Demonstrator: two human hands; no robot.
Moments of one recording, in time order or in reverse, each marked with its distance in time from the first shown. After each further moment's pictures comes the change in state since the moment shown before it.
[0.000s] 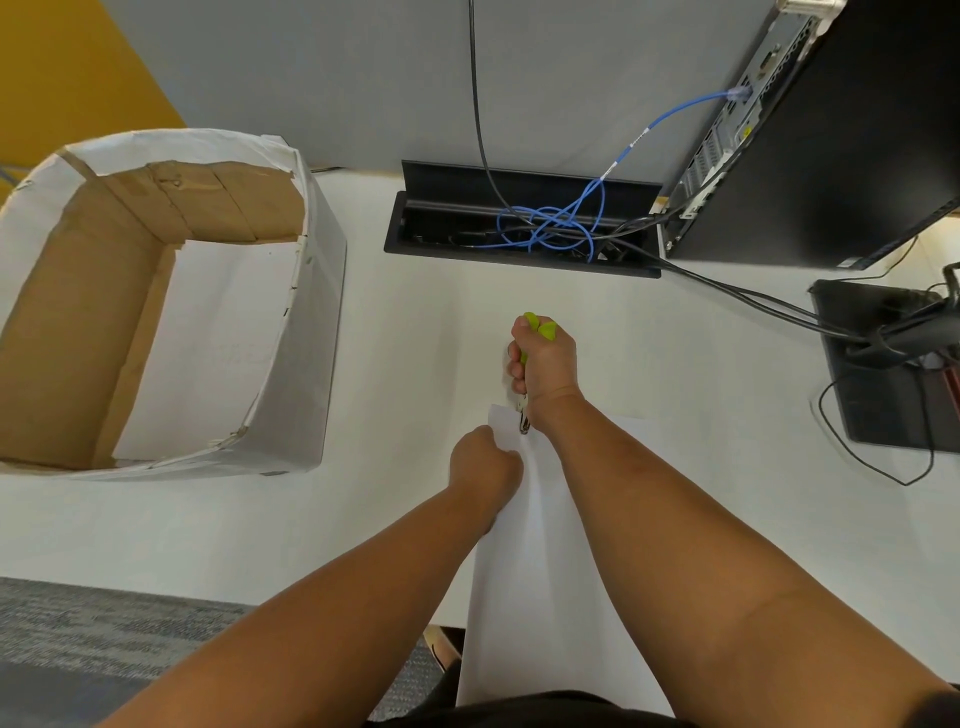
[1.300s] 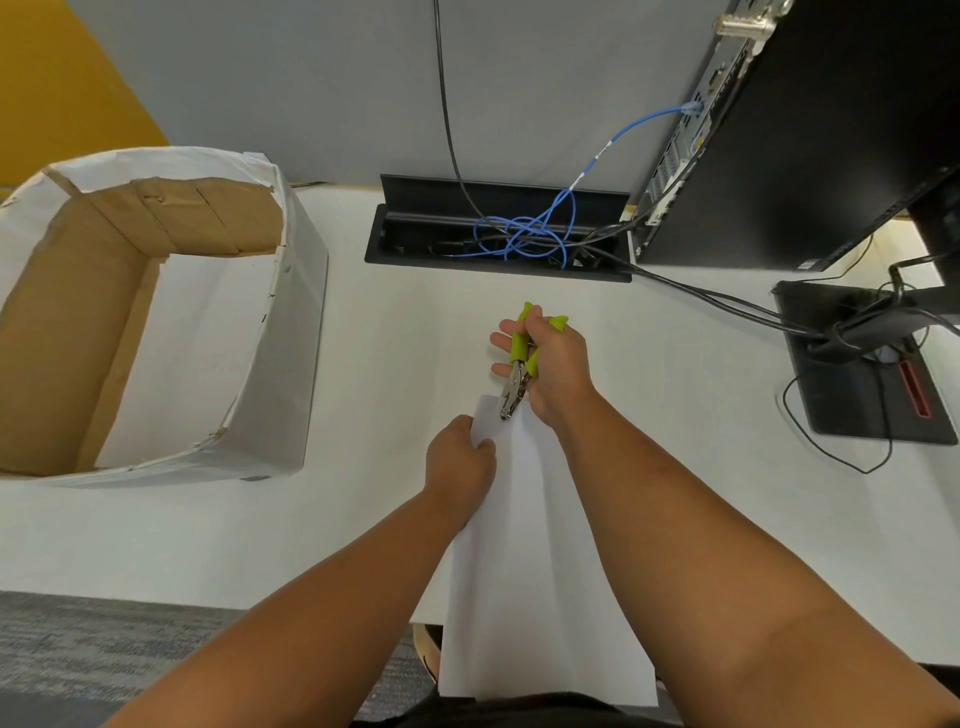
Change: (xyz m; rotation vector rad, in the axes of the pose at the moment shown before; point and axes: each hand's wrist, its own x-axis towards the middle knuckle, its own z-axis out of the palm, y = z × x) left_hand 0.001 -0.004 0.003 0.060 0.134 0.130; right_hand -0.002 -0.016 -0.033 0.183 -0.056 0.022
